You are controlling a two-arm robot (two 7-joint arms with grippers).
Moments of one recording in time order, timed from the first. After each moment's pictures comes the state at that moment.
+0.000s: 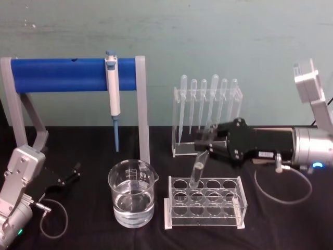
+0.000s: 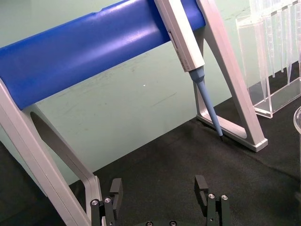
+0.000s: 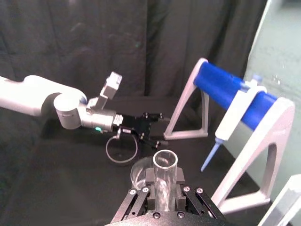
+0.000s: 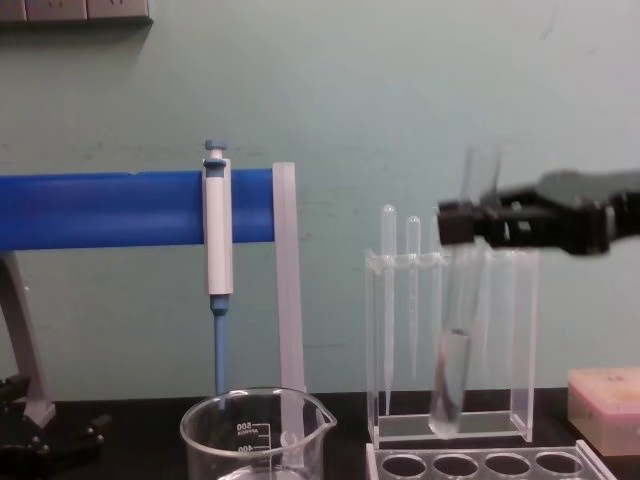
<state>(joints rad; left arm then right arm) -0.20 0.60 0.45 -1.41 -0.25 -0.12 0.03 0.63 0.69 -0.59 -1.47 0.65 0.06 0.97</state>
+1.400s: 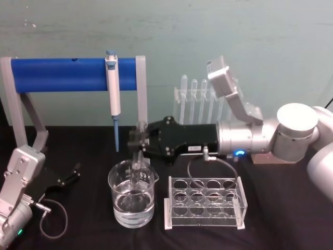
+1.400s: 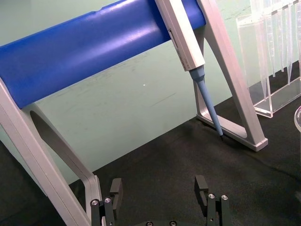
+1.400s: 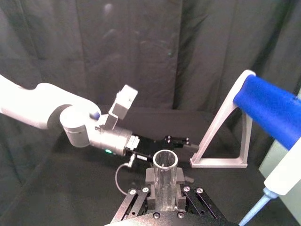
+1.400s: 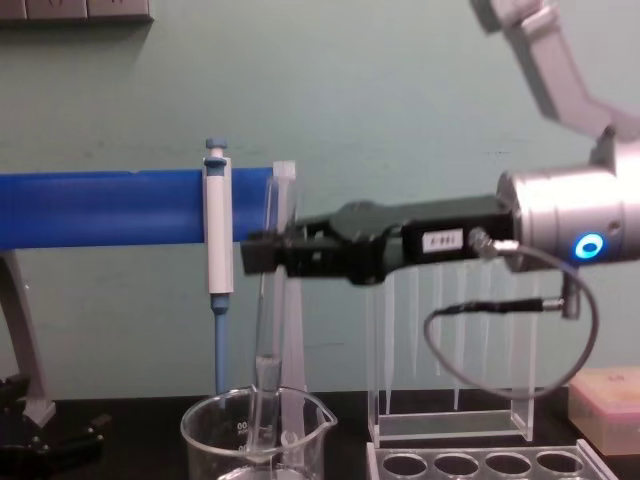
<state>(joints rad) -0.20 0.60 0.45 -1.41 -0.25 -0.12 0.03 0.87 0.38 -0.81 -1.10 0.62 -0.05 1.06</state>
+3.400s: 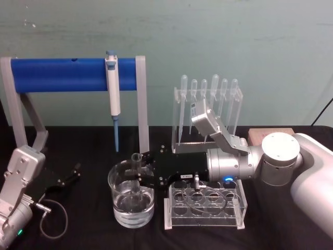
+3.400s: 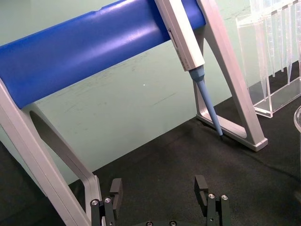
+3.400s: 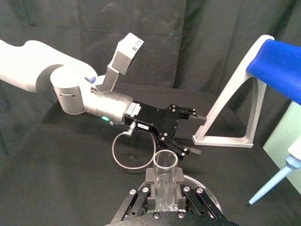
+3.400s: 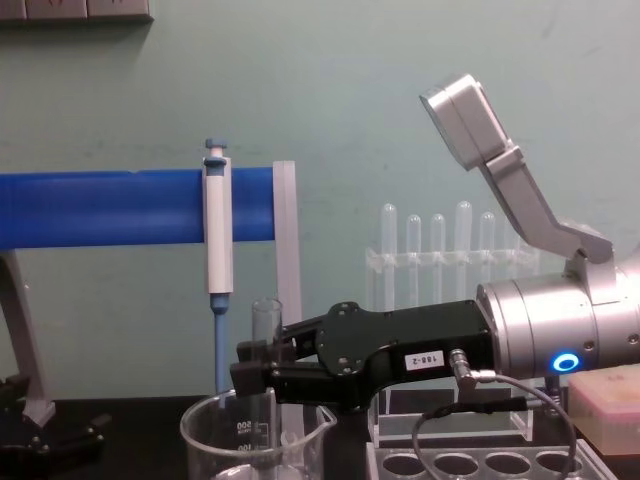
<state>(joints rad) -0.20 0.60 0.45 -1.41 -0.25 -0.12 0.03 0.81 0.30 -0.80 -0.96 0.48 -0.19 1.06</state>
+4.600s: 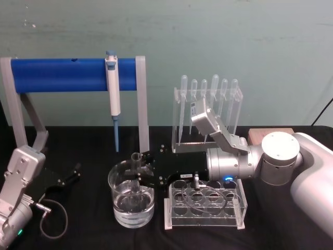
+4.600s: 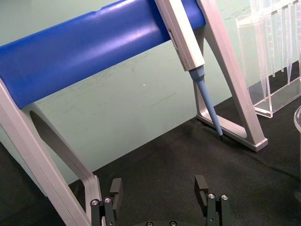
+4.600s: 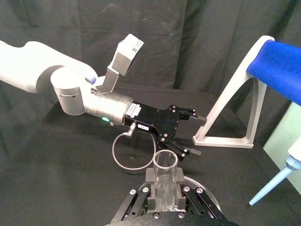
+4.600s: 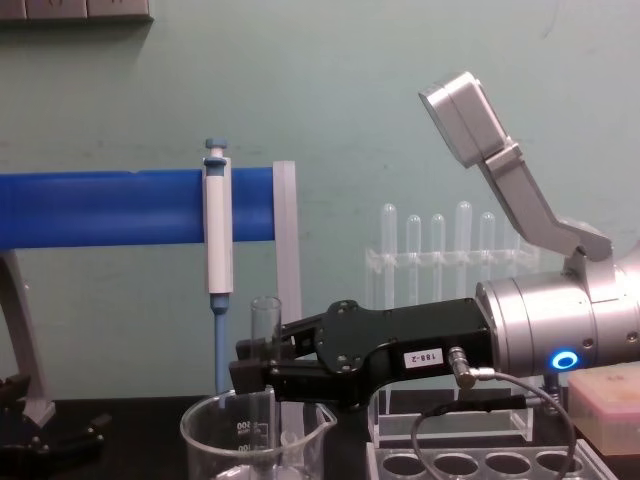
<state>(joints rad) -0.20 0.60 0.45 -1.41 -0.25 -0.12 0.03 0.81 0.30 -0.80 -0.96 0.48 -0.19 1.07</state>
